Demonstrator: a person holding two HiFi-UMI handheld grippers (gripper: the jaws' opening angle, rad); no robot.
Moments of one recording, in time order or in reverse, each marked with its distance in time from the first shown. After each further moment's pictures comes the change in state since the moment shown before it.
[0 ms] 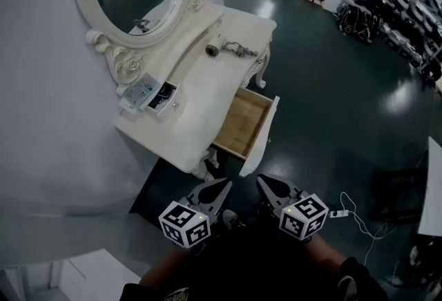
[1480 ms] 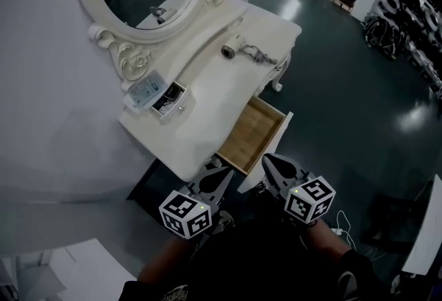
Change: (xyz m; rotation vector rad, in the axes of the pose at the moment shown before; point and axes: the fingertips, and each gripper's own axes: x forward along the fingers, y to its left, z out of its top) left arm 0.072 0.058 0.055 -0.014 -0.054 0.133; right arm 0.081 -0.082 0.085 -0.040 0.025 0.108
